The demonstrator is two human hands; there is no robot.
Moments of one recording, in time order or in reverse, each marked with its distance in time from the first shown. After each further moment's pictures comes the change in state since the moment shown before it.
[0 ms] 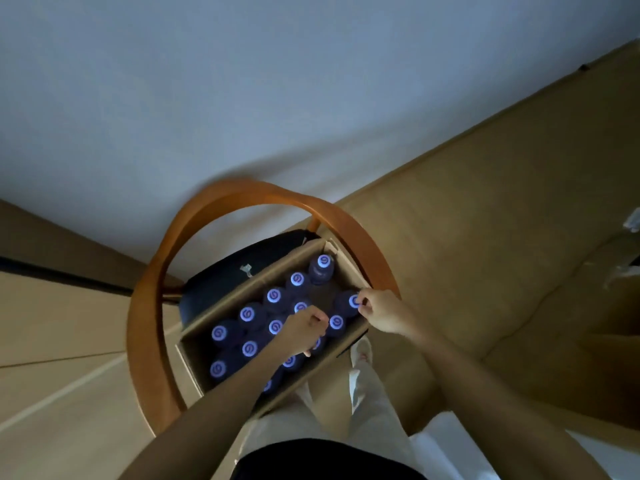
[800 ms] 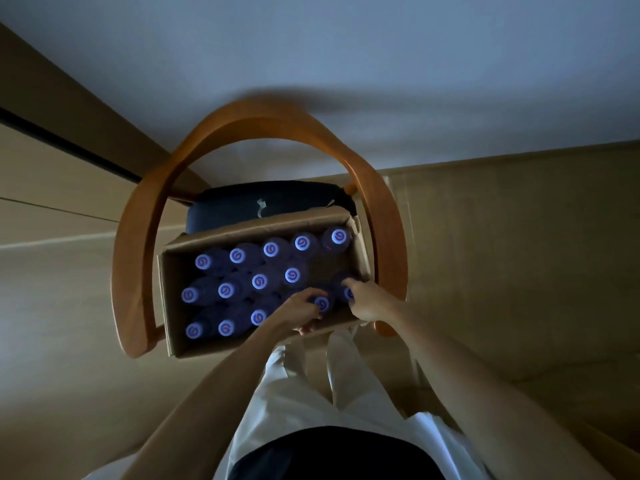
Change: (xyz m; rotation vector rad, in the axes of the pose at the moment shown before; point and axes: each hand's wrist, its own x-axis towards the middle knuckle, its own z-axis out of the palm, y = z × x) left_hand 0.062 -0.013 0.061 -0.383 0.056 -0.376; right_hand 0.099 0.021 0.004 -0.357 -0.539 -0.179
